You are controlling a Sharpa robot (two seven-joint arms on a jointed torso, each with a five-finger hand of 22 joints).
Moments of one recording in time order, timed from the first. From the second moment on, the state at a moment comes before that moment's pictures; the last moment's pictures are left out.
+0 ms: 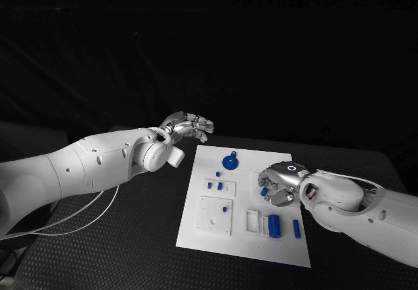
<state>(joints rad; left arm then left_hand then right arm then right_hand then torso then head) 1.27 -0.72 -0.08 1.21 -0.22 -0.19 0.24 1.10 -0.12 0.55 -0.22 0.10 0.83 0.19 0.20 0.60 1.16 0.13 0.07 0.25 1.10 0.02 0.61 0.56 0.01 0.82 -0.08 0.58 1.22 1.18 -0.74 -0.15 1.47 -1.77 -0.20 -0.13 1.10 -0.29 0.81 -0.21 0.05 0.88 0.15 0.34 0.41 1.12 0.14 0.08 0.12 1.13 0.06 0.28 0.89 0.24 0.81 0.19 0.32 1.31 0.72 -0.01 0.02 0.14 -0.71</state>
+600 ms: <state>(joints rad) 1.27 -0.72 -0.08 1.21 -0.22 -0.19 0.24 1.10 -0.12 0.55 -0.22 0.10 0.83 0.19 0.20 0.60 1.16 0.13 0.07 0.25 1.10 0.02 0.61 0.56 0.01 0.82 -0.08 0.58 1.23 1.17 -0.72 -0.16 1.43 -1.79 -0.19 -0.12 1.15 -0.18 0.85 -0.23 0.05 0.93 0.14 0.37 0.43 1.19 0.12 0.11 0.12 1.15 0.04 0.28 0.90 0.26 0.83 0.18 0.34 1.31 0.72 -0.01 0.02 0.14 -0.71</state>
